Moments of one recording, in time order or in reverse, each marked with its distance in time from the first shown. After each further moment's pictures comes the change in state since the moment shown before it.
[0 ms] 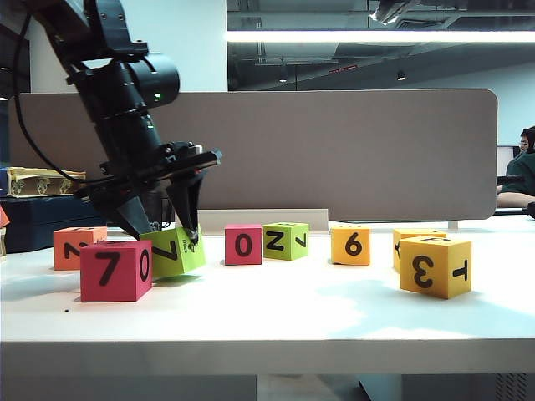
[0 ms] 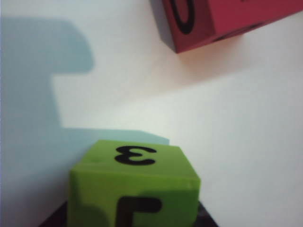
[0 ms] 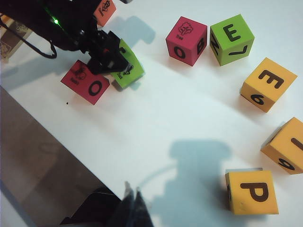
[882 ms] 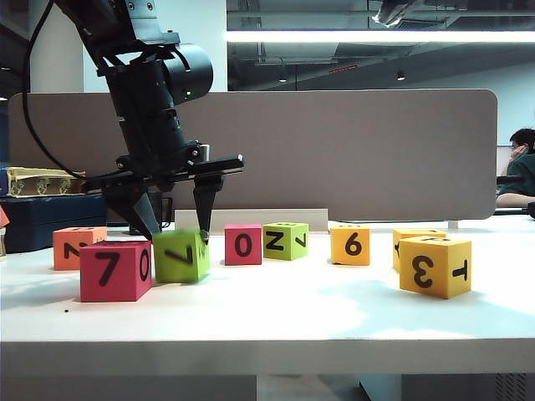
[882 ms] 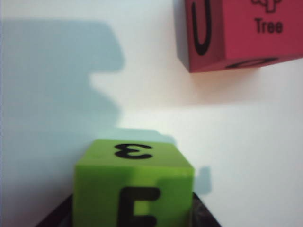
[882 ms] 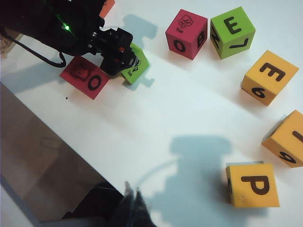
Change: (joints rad) left arm -0.095 0.000 0.000 0.026 -0.205 -0.252; right arm 0.000 0.000 0.000 -0.020 0.000 0.000
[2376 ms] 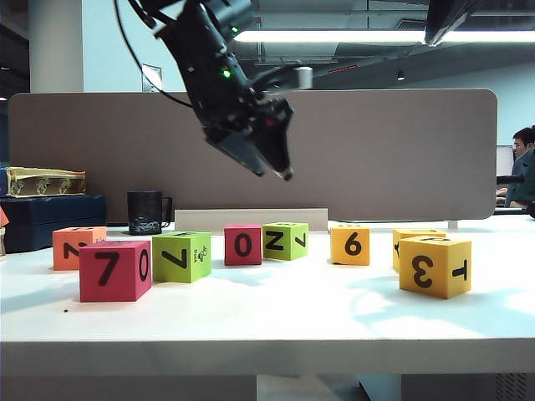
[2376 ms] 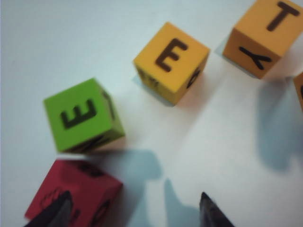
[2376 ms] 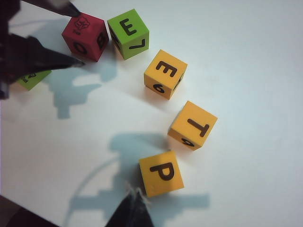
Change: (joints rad) left arm -0.078 0.085 0.305 0.051 0.222 0.930; right arm -0.002 0.000 0.000 0.009 0.340 -0.011
